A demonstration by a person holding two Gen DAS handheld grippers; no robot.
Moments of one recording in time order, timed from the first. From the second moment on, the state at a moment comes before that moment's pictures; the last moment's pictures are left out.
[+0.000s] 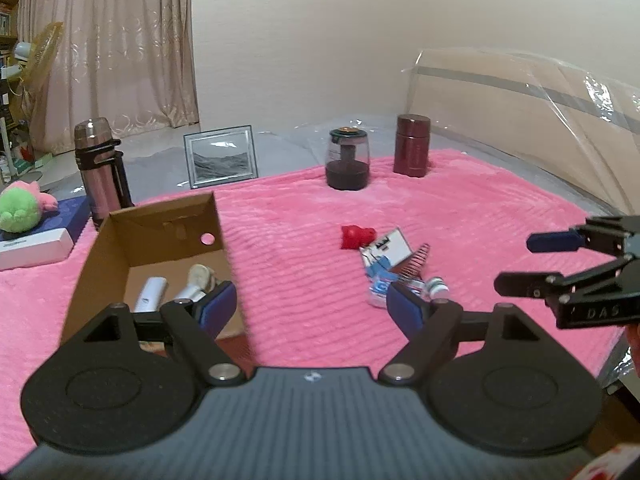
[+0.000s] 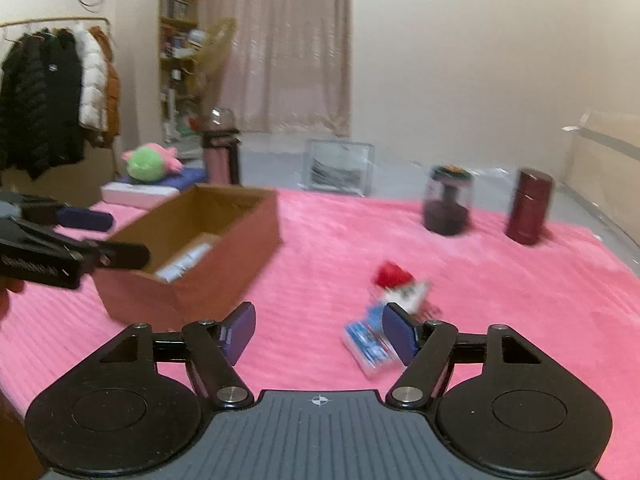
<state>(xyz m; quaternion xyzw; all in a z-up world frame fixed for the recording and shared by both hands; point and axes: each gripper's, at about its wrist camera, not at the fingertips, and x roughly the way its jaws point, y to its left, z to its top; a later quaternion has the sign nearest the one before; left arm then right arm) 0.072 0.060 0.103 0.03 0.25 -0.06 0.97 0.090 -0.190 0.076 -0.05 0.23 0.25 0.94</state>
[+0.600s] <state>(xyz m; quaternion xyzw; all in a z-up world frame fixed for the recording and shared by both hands) 0.085 0.011 0.041 0.02 0.28 -0.12 0.95 0.077 -0.251 0.026 -0.02 0.27 0.19 0.94</state>
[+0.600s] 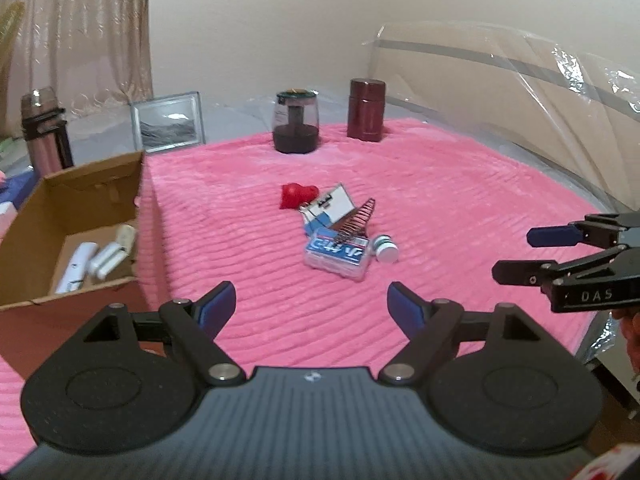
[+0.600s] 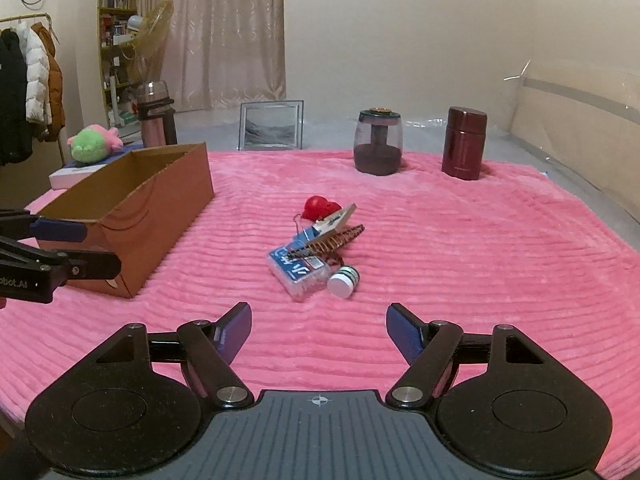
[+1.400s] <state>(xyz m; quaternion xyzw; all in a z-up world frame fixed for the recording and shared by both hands) 0.217 -0.028 -0.042 0.06 0.31 -0.20 0.93 0.175 -0.272 -0.035 -0.06 0.31 0.25 0.92</state>
